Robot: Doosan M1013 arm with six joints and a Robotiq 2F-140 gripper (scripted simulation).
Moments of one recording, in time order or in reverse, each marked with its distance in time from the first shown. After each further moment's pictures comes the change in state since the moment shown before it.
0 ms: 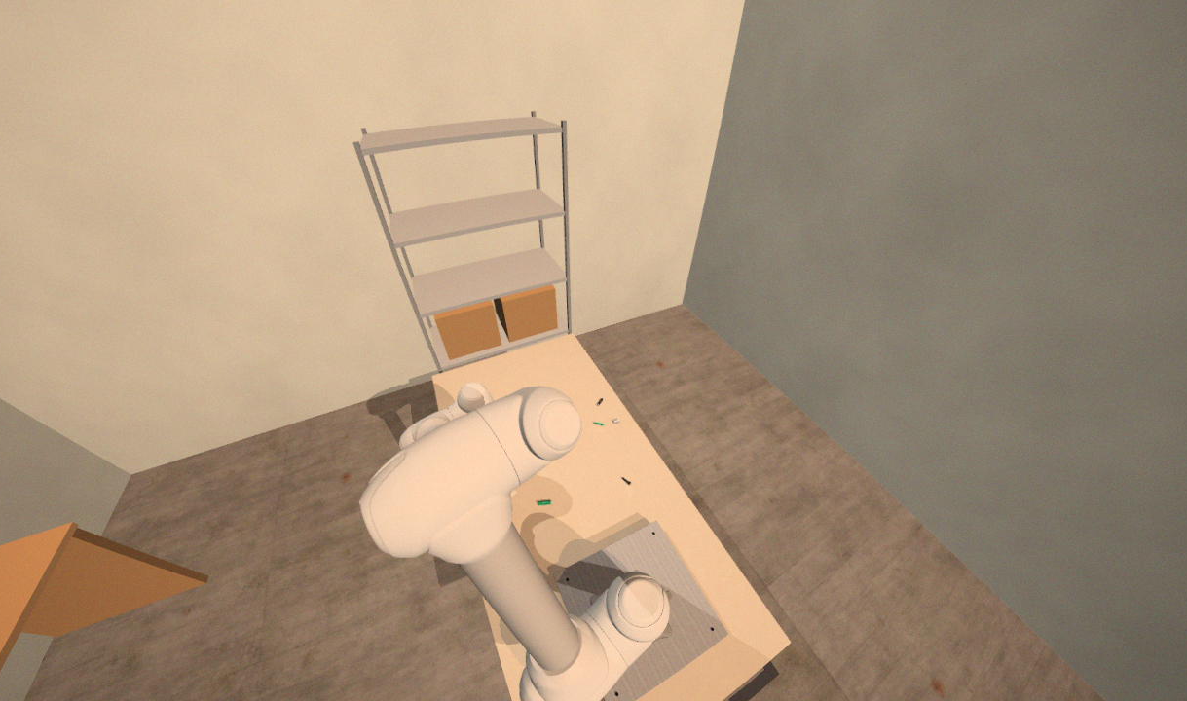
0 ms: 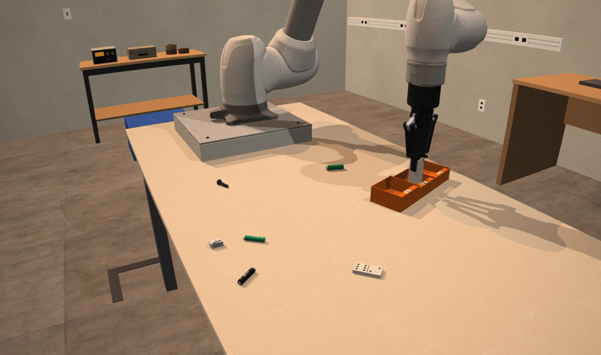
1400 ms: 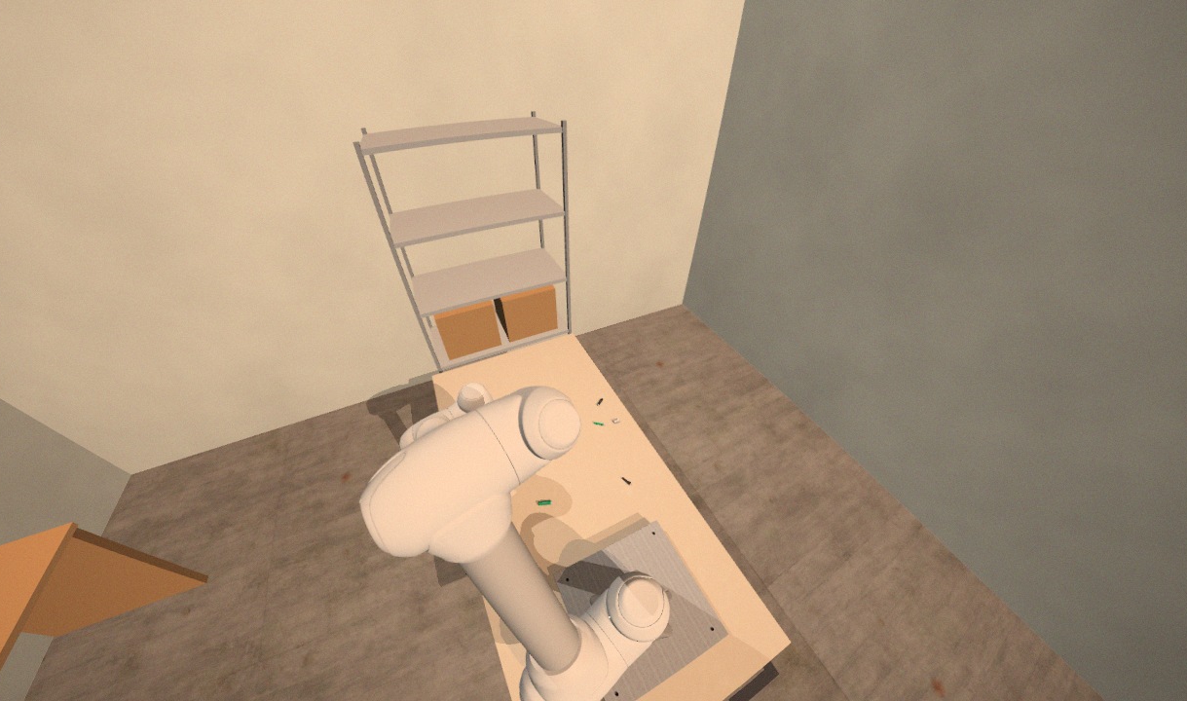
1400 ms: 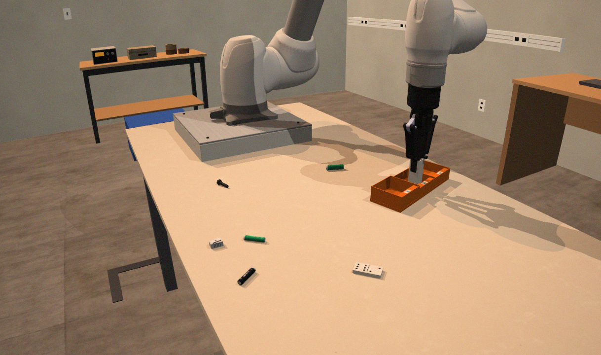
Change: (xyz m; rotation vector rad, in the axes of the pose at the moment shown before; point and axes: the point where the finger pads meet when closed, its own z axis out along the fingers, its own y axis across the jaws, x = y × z) arm 0.000 0.000 0.002 0.000 0.000 0.000
